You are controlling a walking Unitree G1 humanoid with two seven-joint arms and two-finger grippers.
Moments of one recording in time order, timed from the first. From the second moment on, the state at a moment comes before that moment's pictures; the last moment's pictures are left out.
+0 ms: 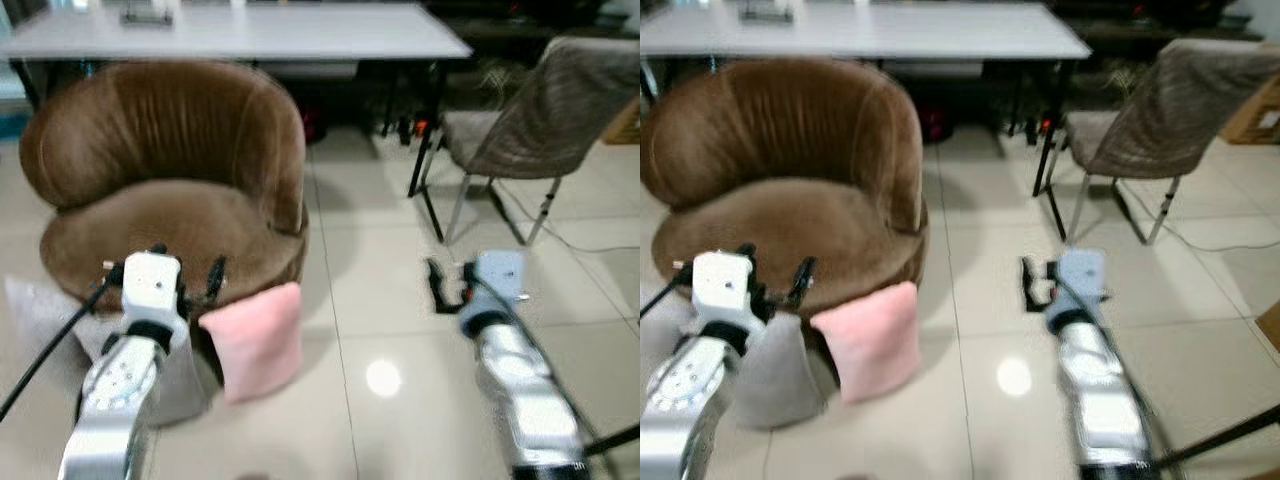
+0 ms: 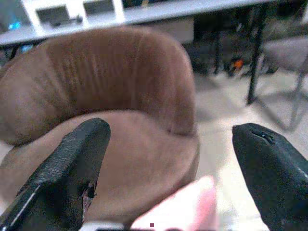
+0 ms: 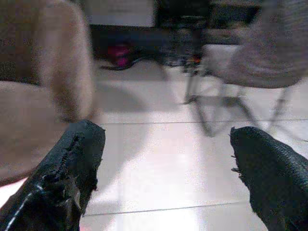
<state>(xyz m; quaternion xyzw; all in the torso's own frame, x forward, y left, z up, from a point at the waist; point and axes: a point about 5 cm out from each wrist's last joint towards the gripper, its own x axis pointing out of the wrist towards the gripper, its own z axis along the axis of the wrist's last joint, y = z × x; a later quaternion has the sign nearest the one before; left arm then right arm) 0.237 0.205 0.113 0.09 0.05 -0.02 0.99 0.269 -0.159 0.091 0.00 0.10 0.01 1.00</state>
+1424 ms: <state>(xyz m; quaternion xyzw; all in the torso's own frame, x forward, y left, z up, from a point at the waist) 0.251 0.188 0.110 0.08 0.05 -0.05 0.99 0.279 -0.165 0.091 0.01 0.10 -0.01 0.99</state>
